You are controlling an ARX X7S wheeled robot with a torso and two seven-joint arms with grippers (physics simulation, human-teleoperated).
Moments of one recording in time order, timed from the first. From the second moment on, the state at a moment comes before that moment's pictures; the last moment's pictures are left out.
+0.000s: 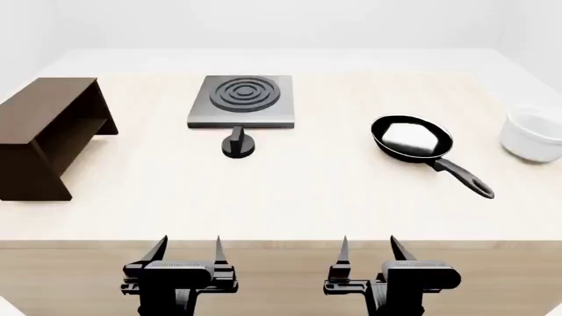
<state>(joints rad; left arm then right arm) 0.00 0.00 0.00 0.00 0.00 0.00 0.00 0.00 0.00 0.00 0.00 0.00 0.00 0.00</state>
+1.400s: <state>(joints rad) -0.08 -0.13 0.05 0.35 -0.10 -0.35 -0.16 0.03 0.14 -0.03 -0.37 0.18 0.25 0.12</state>
